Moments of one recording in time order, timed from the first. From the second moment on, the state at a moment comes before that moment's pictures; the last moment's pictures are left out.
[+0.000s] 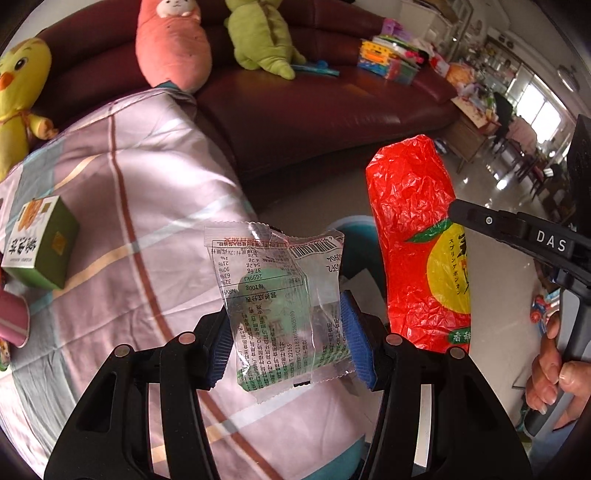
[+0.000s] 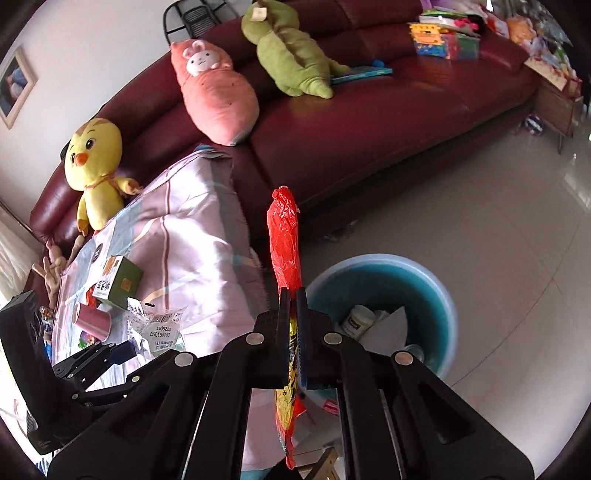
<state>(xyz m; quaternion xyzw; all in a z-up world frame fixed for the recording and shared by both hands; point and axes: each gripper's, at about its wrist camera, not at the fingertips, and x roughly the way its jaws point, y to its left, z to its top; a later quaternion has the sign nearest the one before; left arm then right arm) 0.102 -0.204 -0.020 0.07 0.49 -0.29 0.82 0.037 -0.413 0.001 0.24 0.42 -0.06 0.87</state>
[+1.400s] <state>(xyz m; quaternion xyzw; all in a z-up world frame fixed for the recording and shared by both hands) 0.107 -0.288 -0.083 0.13 0.55 -0.29 0.77 0.032 -0.487 -0.092 0.30 0.51 -0.10 0.80</state>
